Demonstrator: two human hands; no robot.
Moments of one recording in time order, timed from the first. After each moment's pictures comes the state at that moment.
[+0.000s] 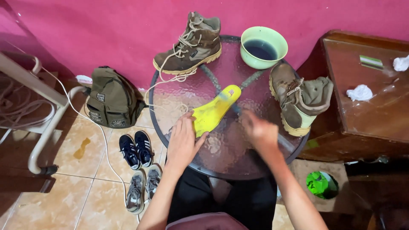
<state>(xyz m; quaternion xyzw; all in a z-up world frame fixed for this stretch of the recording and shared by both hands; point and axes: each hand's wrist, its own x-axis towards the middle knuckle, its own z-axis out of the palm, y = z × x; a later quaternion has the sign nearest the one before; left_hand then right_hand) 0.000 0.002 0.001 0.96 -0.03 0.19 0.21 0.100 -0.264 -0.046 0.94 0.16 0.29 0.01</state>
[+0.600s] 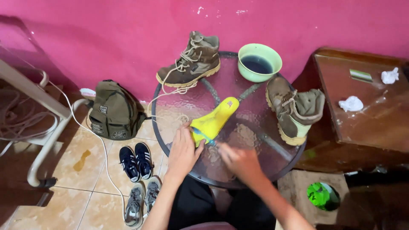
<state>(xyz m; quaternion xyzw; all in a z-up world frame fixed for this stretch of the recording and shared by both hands) 0.003 0.002 -0.006 0.94 -0.03 0.24 0.22 0.018 -0.210 -0.019 0.91 0.28 0.30 -0.04</state>
